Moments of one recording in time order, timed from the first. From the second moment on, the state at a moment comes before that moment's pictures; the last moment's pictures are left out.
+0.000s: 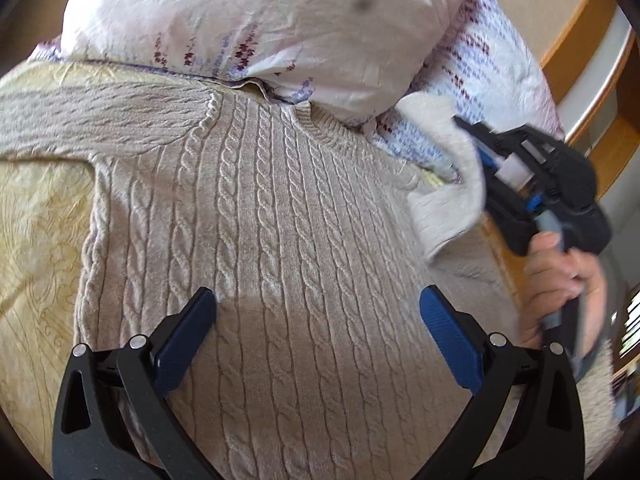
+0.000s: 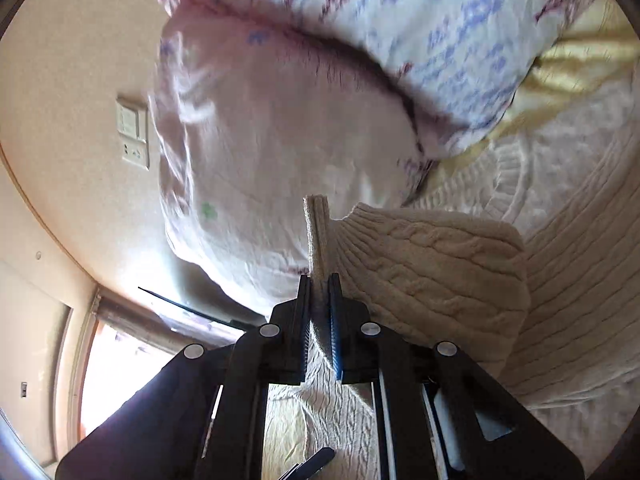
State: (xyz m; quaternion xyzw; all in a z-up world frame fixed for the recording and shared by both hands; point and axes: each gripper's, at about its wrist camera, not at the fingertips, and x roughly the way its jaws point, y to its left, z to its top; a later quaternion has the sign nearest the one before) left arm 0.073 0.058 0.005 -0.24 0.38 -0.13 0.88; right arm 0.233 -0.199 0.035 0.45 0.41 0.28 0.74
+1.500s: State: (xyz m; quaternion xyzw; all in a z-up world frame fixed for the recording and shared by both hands) left arm 0.013 0.235 -0.003 -0.40 0.25 -0.02 0.88; right arm 0.217 -0.014 0.045 0.08 0.44 0.31 0.84
